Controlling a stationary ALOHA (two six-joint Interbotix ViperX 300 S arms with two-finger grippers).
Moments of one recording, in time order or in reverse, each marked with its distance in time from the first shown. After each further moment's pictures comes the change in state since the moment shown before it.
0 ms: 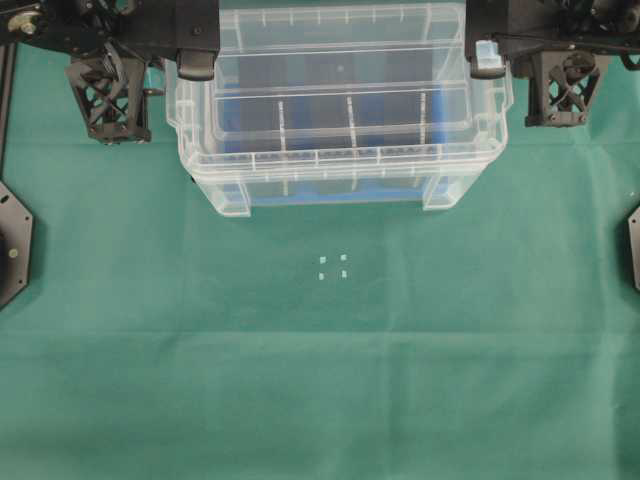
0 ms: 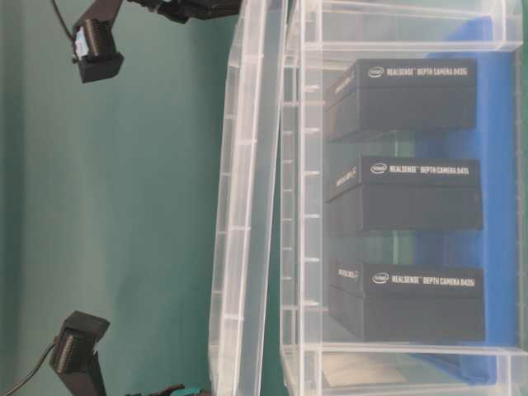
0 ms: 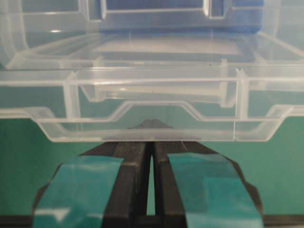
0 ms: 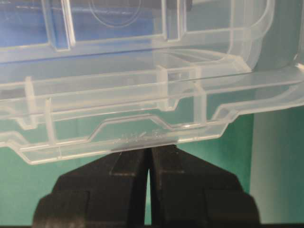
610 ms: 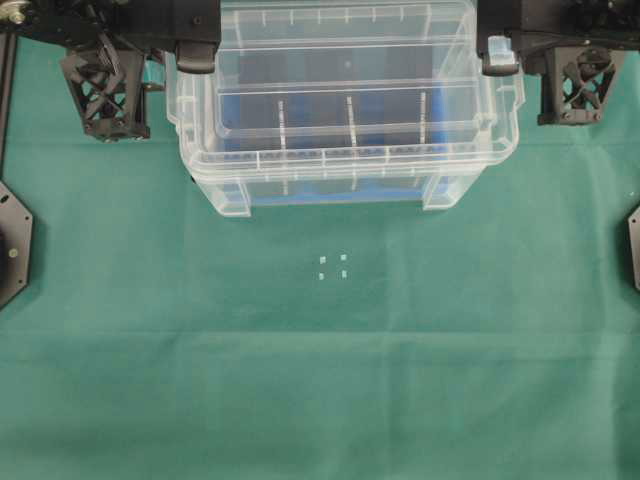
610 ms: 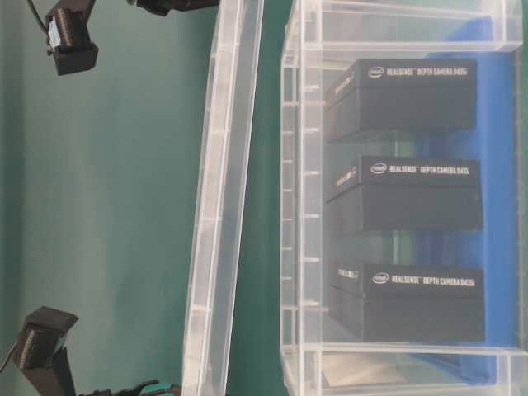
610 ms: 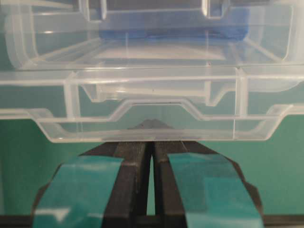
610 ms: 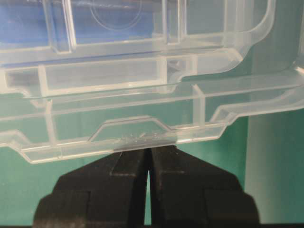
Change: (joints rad) left arm -0.029 -0.005 -0.069 0.000 0.060 -0.023; right arm 0.011 -0.034 -0.023 -0.002 0.057 0.000
